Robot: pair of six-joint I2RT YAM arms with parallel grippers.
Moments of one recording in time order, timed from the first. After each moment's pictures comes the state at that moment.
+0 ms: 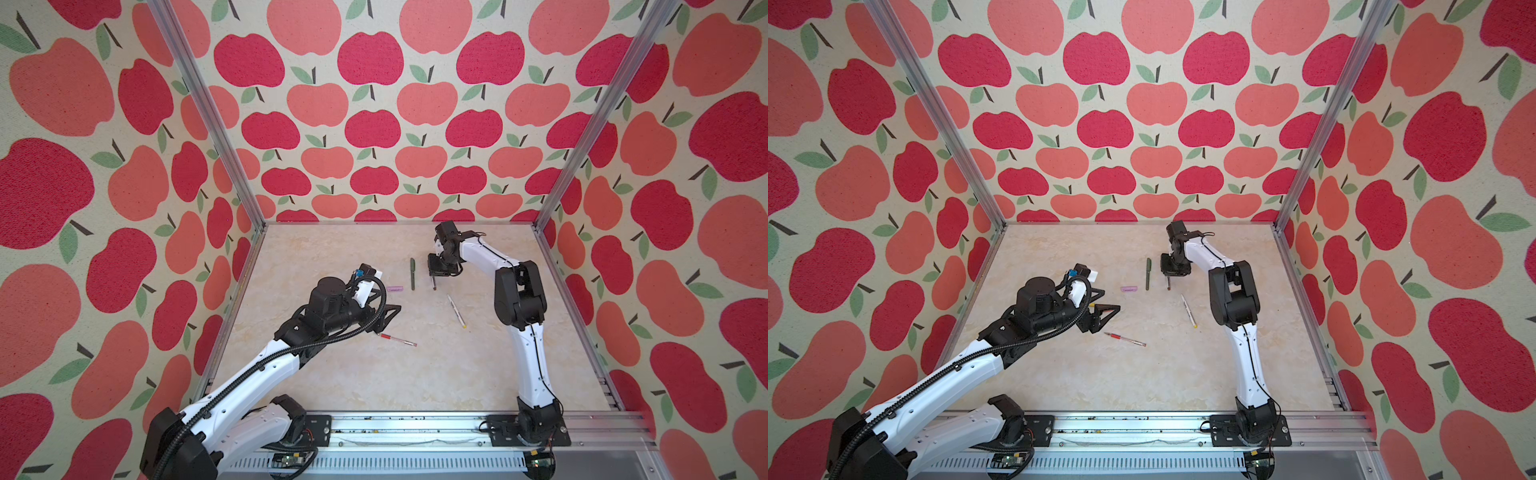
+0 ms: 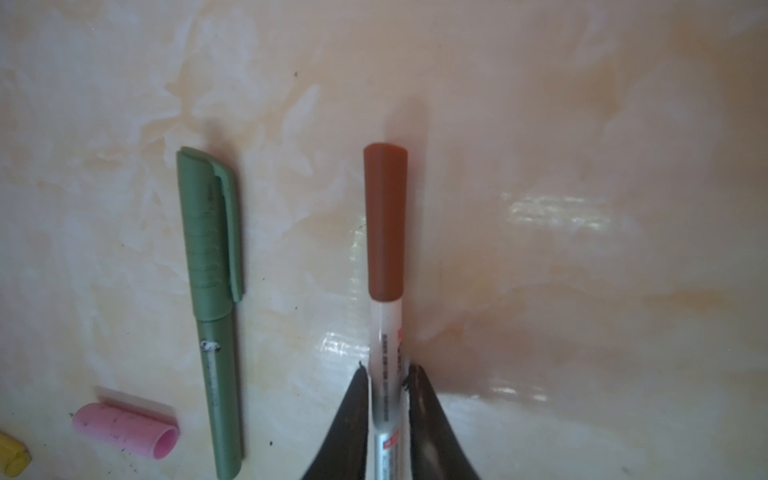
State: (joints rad) left arm -0.62 1.00 0.74 -0.11 0.39 -0.14; right arm 0.43 2.34 1.93 -0.83 -0.17 0.32
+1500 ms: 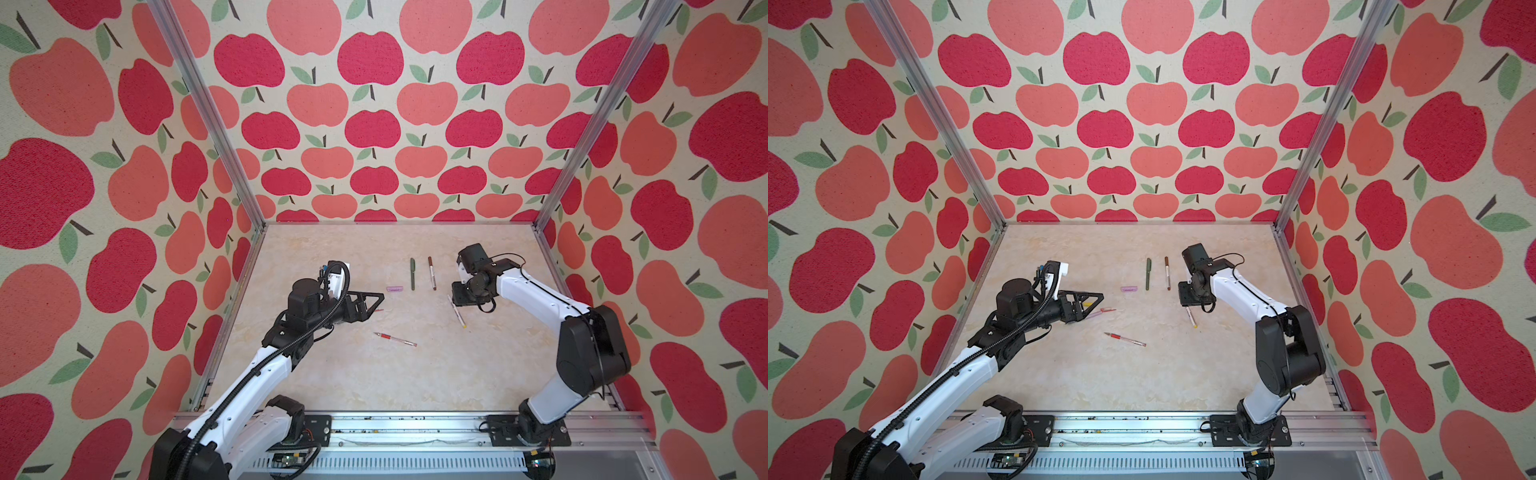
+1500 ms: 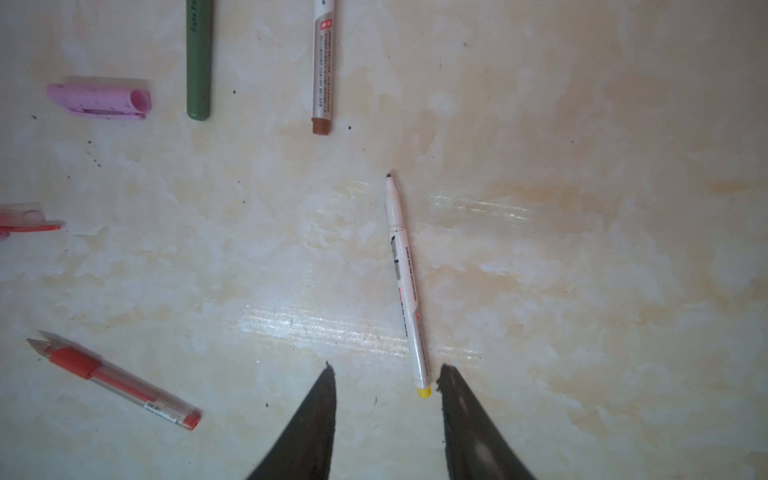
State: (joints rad) left arm -0.37 0.97 0.61 0.02 0.62 -0.61; right arm 0.47 1.67 1.20 -0.79 -0.02 0.25
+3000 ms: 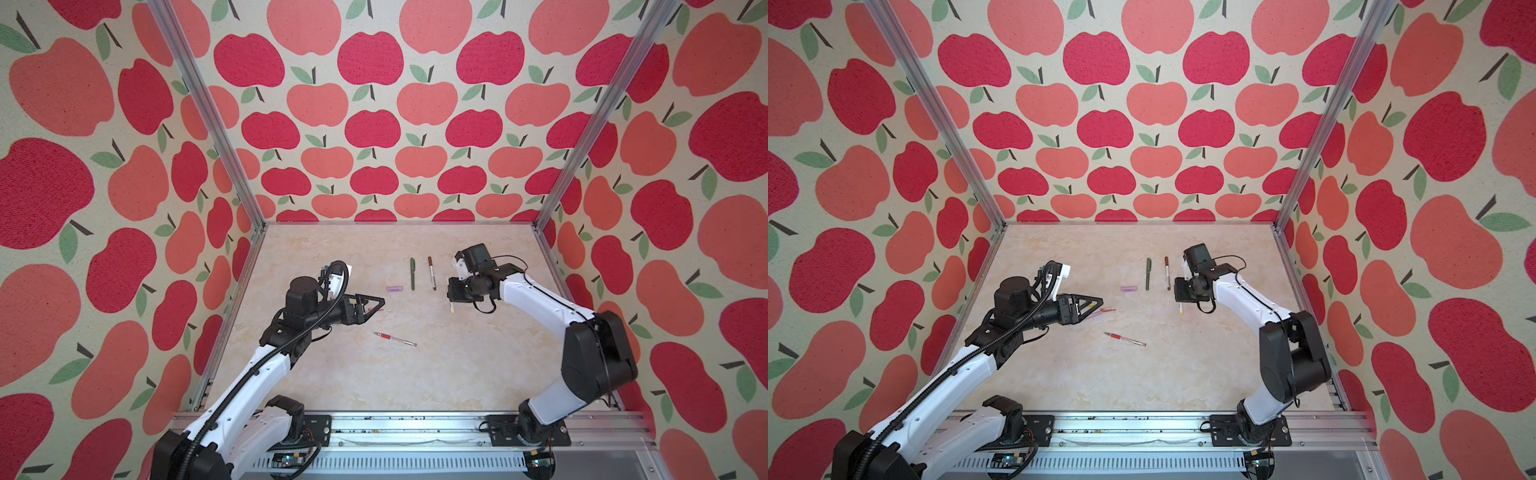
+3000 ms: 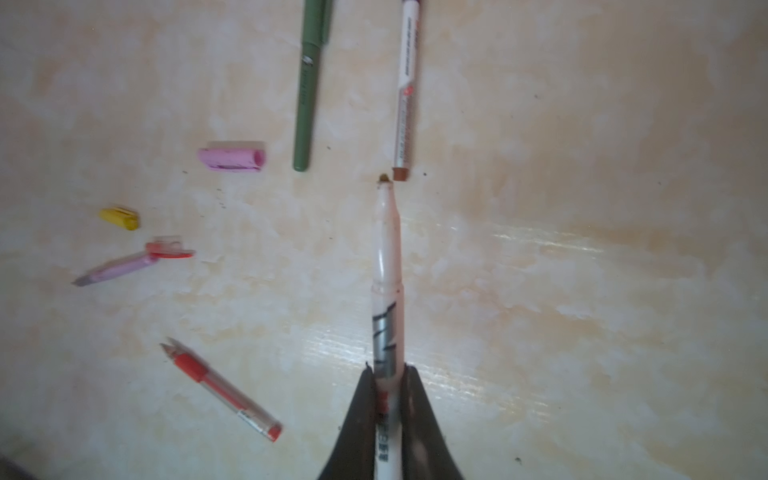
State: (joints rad) left arm -0.35 0.94 0.64 -0.04 0.78 -0.59; right arm 0.47 1.52 1.13 -0.57 -0.23 0.37
